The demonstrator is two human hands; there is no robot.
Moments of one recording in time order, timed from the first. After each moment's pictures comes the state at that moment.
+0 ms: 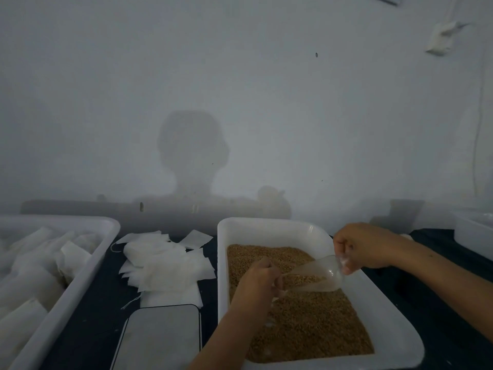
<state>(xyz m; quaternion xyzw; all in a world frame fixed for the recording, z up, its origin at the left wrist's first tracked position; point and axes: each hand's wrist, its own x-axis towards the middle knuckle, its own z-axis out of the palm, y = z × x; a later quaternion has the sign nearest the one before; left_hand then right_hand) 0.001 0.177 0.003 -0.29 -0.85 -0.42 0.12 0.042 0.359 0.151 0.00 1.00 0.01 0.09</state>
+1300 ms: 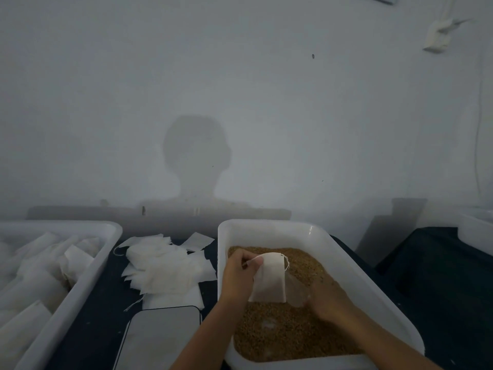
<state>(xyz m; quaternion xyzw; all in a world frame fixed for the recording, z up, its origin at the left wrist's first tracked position) -0.008 0.164 0.011 -0.07 -0.72 -0.69 0.05 0.010 0.349 -0.005 0.12 0.99 -0.03 0.04</state>
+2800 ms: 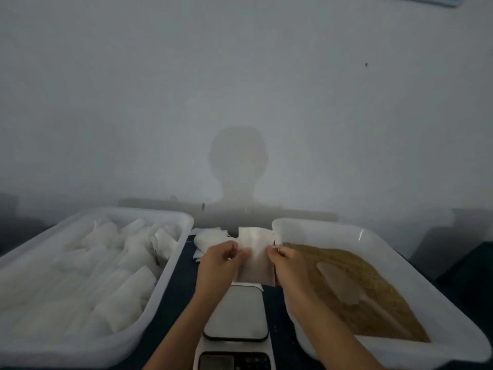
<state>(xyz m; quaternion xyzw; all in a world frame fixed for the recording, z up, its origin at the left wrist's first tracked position) 0.047 0.010 0.027 -0.08 -0.78 -0.59 0.21 0.046 0.144 0.039 0.03 0.75 -0.65 -0.11</state>
